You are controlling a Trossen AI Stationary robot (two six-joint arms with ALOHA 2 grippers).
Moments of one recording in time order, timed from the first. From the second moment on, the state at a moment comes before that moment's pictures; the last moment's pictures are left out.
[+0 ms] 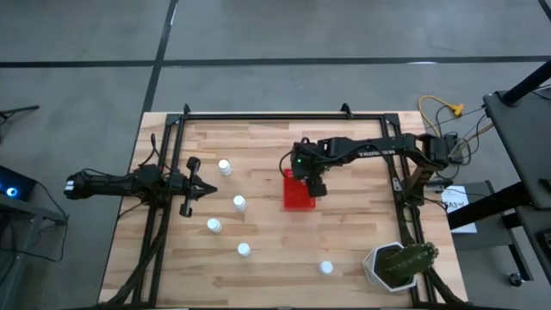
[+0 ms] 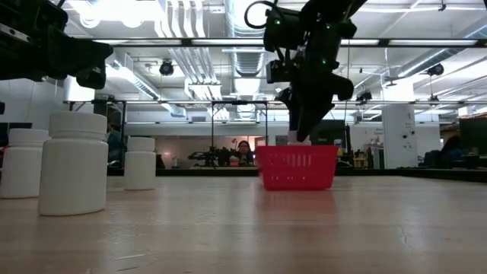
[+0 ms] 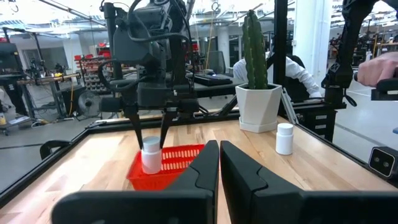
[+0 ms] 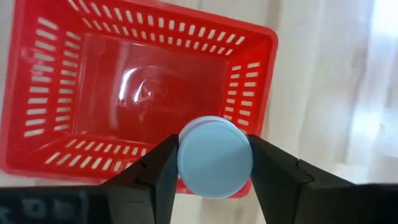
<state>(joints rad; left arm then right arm) -0.04 0.09 0.00 0.12 0.05 0.06 -0.16 1.76 1.27 -0.76 0.05 -0.32</state>
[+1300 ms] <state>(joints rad) -0.04 0.09 0.00 0.12 0.05 0.06 -0.16 1.76 1.25 -0.76 0.14 -0.33</state>
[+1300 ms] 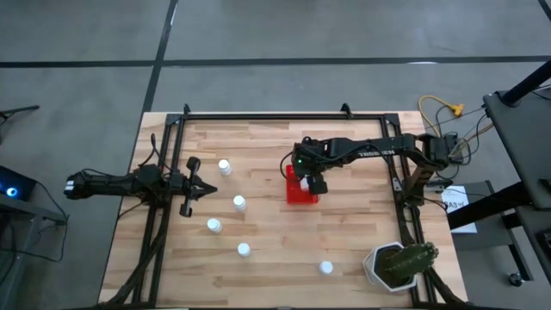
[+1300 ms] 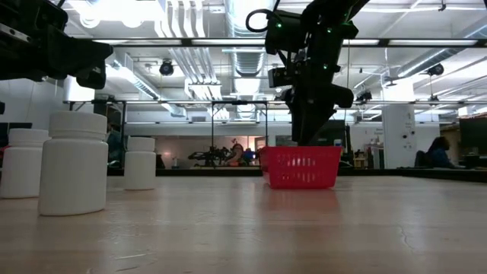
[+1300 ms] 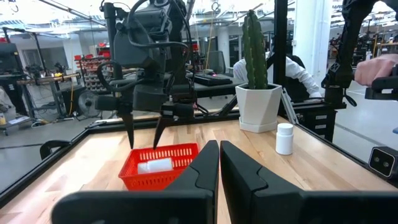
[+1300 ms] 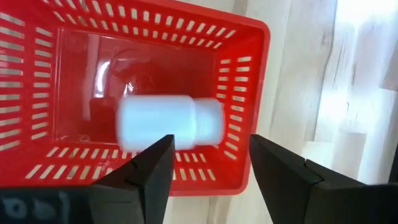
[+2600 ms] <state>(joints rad) -0.04 0.09 0.00 0.12 0.05 0.06 -0.15 1.76 1.29 -0.75 -0.08 0.52</state>
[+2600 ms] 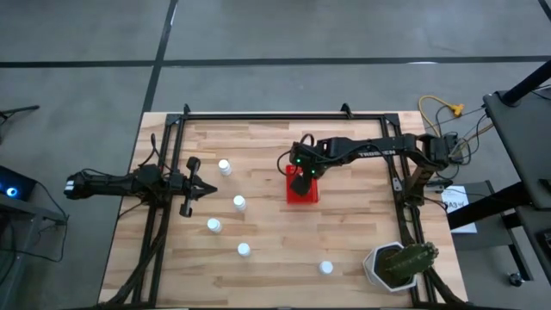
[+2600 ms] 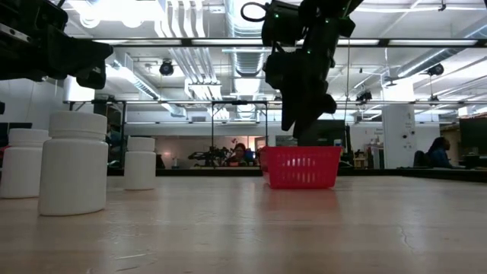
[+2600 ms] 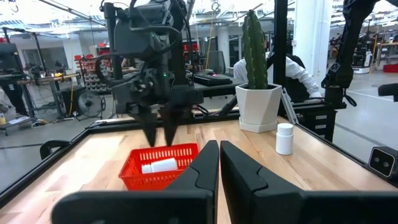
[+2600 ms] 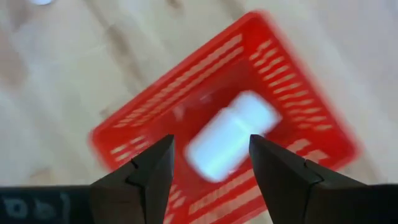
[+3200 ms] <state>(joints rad) -0.04 0.09 0.00 0.12 0.05 0.06 -0.15 1.77 1.29 -0.79 -0.04 0.57</state>
